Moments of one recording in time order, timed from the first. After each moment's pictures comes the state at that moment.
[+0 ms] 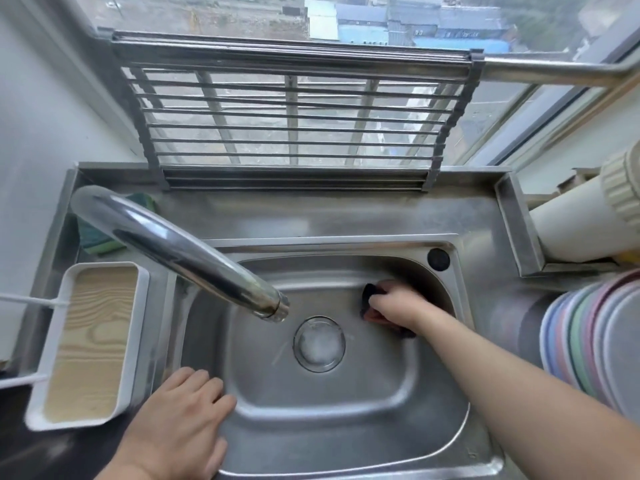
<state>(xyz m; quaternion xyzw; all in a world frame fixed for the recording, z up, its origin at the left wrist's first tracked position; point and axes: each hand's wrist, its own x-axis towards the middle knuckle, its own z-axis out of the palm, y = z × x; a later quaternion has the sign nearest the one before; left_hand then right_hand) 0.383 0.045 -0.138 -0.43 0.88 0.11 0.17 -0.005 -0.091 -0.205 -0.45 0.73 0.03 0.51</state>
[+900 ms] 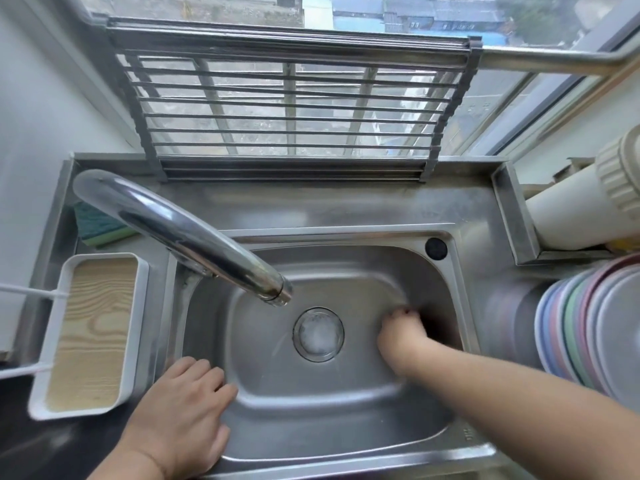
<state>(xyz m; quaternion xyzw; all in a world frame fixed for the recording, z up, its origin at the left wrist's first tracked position) 0.379 0.045 -0.125 -0.43 0.88 0.12 0.18 0.021 -0.019 -0.215 -0.70 0.45 0.54 0.11</state>
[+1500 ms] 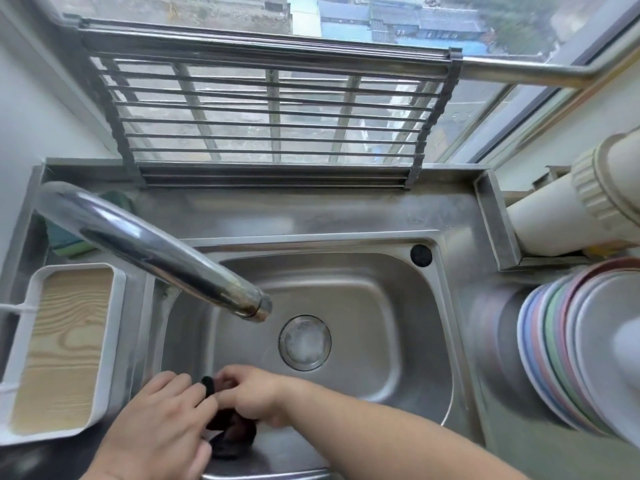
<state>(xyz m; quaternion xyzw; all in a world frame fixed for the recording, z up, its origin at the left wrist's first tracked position) 0.381 0.043 -0.136 -0.43 0.89 0.11 0.14 0.207 0.020 -0.197 -0.46 0.49 0.06 0.74</state>
